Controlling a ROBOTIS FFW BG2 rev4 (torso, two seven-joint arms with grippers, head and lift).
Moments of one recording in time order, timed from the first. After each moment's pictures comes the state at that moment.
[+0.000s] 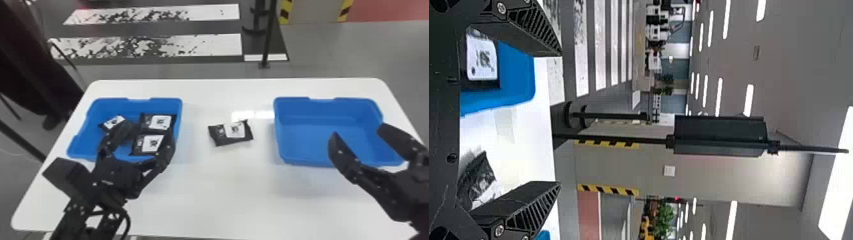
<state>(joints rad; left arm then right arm) 0.61 0.05 0.06 -2.13 0.10 -0.04 -0.28 0.79 -0.07 -0.14 -2.49 -0.16 0.29 0.30</state>
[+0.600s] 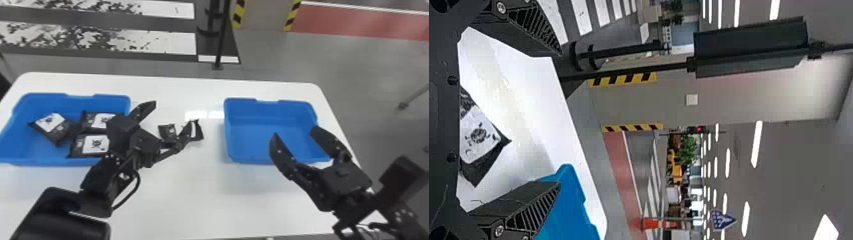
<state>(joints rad) 0.20 0.09 -0.22 -1.73 -0.09 0.01 -0.30 0.78 -0.07 -0.14 -2.48 -0.18 0.29 0.30</state>
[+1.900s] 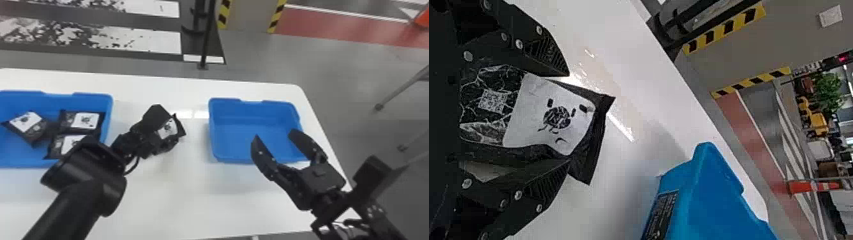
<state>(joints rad) -0.19 0.05 -0.38 -1.25 -0.35 0.32 -0.34 0.77 -0.07 -0.14 -2.45 -0.20 0.29 0.31</state>
